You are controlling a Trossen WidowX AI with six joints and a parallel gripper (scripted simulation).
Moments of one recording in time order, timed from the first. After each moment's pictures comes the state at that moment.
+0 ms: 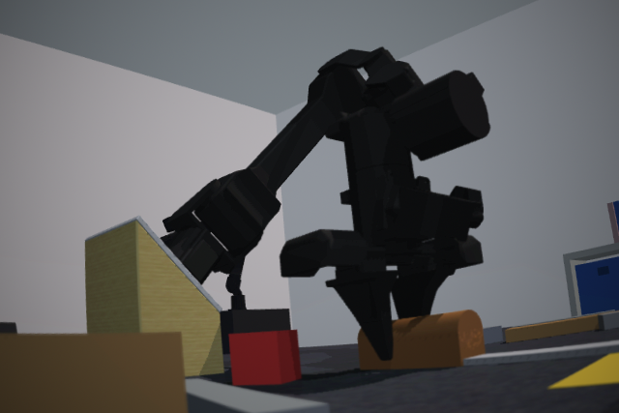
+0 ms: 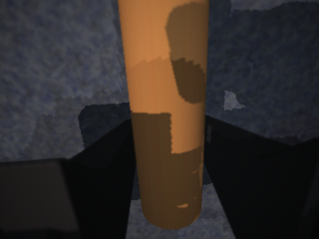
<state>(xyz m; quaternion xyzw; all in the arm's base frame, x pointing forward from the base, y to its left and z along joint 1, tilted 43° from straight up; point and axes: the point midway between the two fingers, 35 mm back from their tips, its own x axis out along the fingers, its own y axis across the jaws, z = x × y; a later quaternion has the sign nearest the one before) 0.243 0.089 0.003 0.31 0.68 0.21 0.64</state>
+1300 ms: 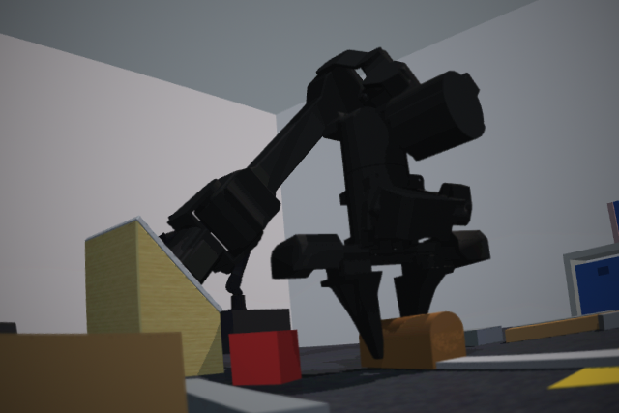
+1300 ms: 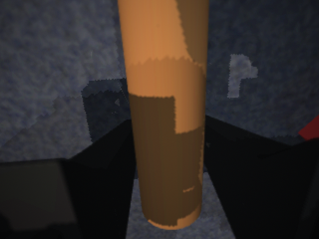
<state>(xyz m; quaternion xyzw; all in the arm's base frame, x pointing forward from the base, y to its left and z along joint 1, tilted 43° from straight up) 0.238 0.088 0.004 0.38 0.70 0.13 0.59</state>
